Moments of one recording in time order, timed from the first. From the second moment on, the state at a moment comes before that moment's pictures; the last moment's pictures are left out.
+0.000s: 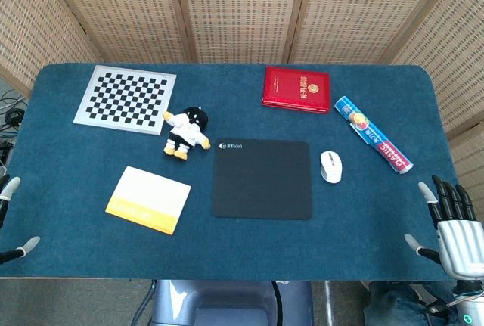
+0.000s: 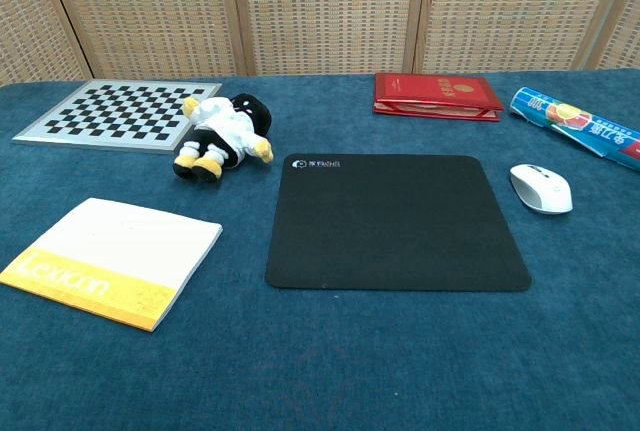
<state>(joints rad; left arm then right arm) 0.01 -1.00 -0.01 -1.75 1.56 1.58 0.03 0.03 -1.11 0.06 -1.65 -1.59 1.59 -0.15</state>
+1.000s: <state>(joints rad) -0.05 -1.02 -0.06 -1.75 1.44 1.48 0.08 0.44 -1.11 0.15 -1.56 -1.53 0.99 0.09</state>
